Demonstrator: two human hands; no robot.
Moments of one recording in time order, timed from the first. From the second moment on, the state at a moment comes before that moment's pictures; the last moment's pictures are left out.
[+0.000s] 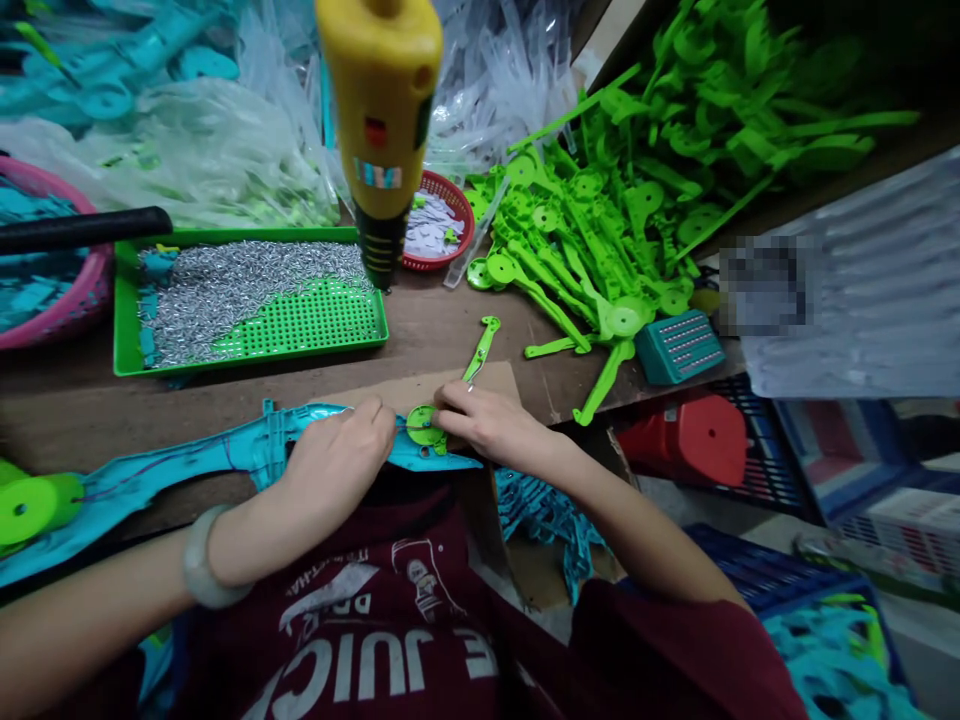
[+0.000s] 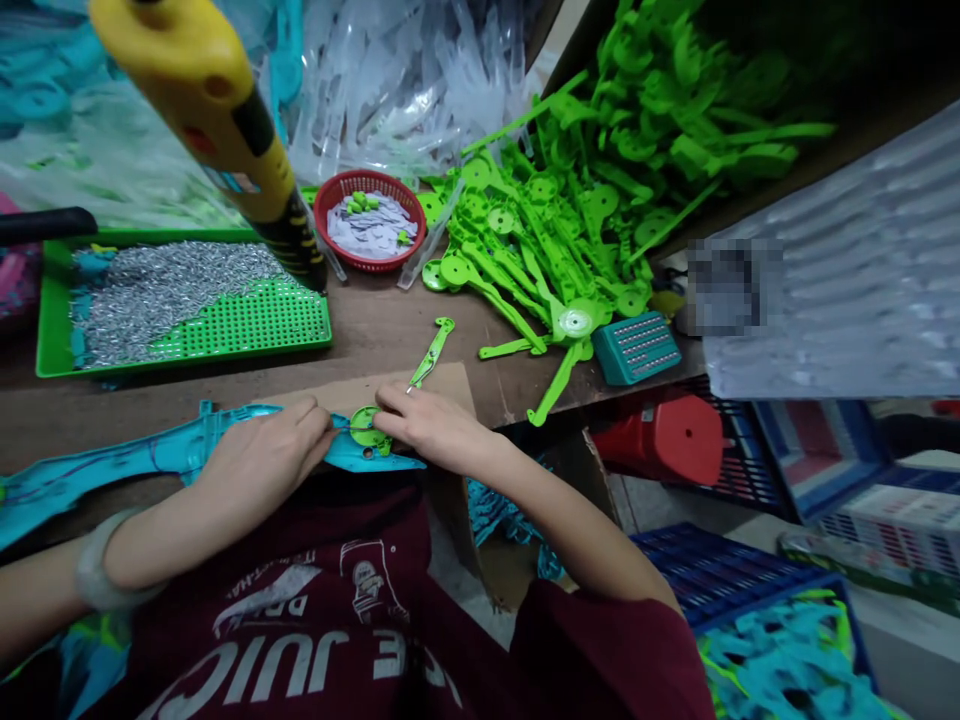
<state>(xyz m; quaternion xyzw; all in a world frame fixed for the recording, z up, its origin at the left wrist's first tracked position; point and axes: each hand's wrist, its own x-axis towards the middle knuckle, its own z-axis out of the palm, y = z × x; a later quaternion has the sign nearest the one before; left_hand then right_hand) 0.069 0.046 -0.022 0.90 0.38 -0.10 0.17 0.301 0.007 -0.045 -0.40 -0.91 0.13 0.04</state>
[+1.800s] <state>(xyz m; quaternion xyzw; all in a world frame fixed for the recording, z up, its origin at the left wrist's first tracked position) 0.051 0.018 -0.021 0.97 0.18 0.18 -0.03 0.304 0.045 -0.028 -0.40 -0.90 0.06 0.16</state>
